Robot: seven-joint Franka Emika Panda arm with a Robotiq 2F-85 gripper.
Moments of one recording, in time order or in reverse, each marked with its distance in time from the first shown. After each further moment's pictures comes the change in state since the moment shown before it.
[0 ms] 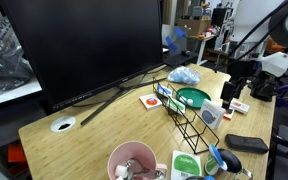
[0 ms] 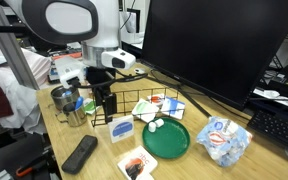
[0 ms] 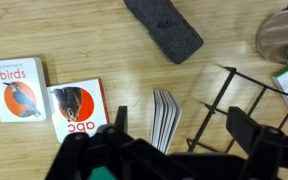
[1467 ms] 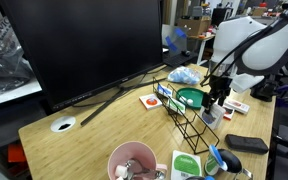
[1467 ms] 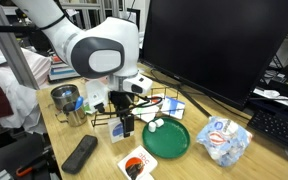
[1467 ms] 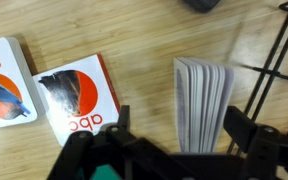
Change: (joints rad) arm -0.001 0.296 -0.061 0.102 -0.078 0.215 0.159
